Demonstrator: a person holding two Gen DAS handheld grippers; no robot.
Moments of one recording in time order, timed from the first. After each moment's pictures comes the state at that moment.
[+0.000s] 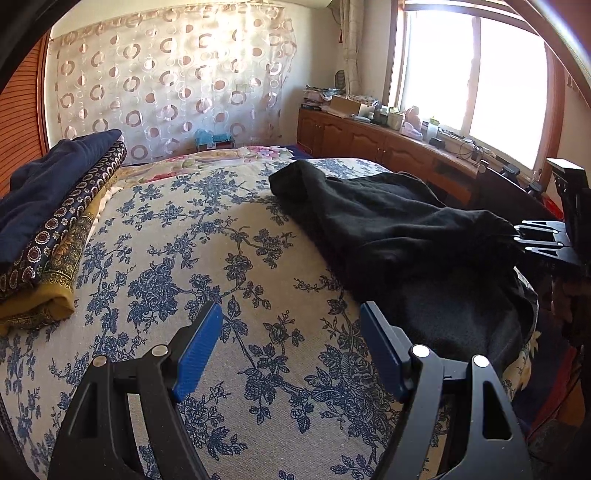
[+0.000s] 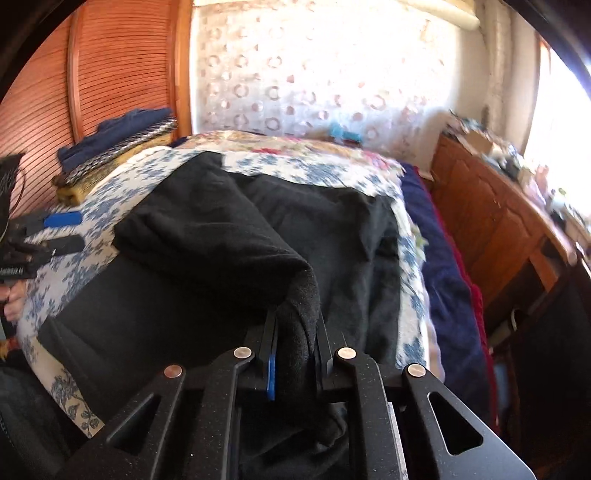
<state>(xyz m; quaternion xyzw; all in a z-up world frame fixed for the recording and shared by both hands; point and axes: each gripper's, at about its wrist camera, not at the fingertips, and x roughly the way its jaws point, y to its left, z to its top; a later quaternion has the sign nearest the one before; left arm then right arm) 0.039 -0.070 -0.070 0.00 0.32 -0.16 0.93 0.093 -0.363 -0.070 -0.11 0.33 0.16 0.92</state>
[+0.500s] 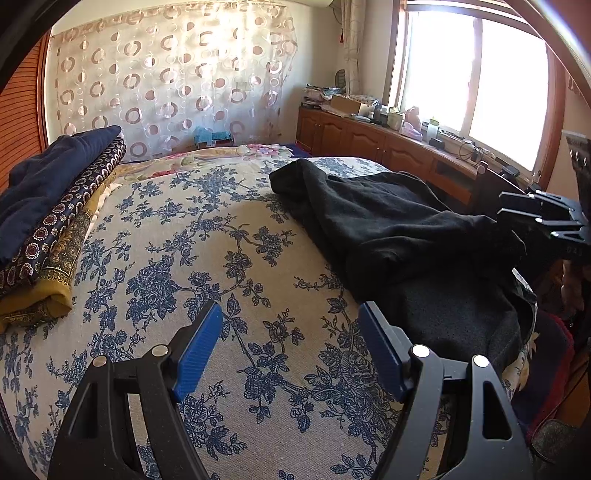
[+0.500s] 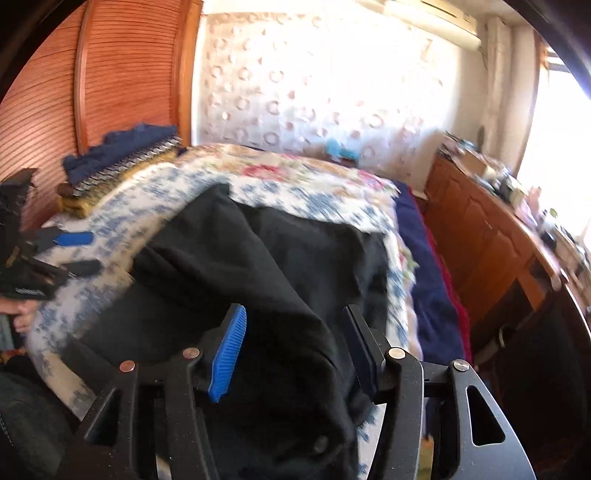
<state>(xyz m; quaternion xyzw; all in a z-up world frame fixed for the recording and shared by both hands) 0.040 -0.069 -0.071 0.00 0.32 -0.16 0.93 0.075 -0.337 -0.028 -0.15 0.28 0.17 0.93</state>
